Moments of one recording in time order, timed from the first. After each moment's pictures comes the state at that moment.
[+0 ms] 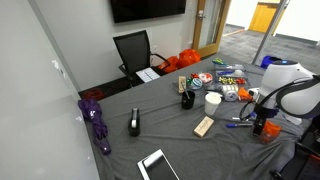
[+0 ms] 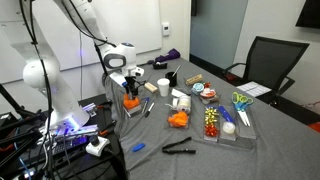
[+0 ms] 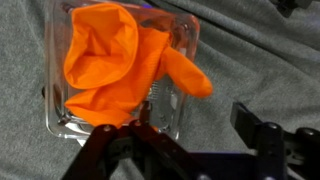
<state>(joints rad) 0.08 0.05 0.00 -2.78 0.09 2.71 -0.32</state>
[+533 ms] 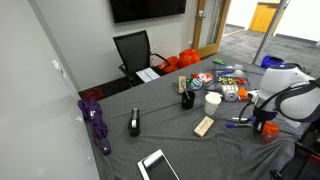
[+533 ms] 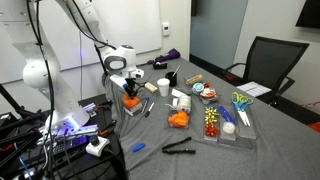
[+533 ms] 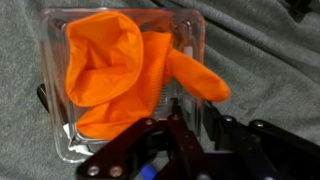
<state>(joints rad) 0.08 0.09 0.01 -2.78 0.06 2.75 -0.33</state>
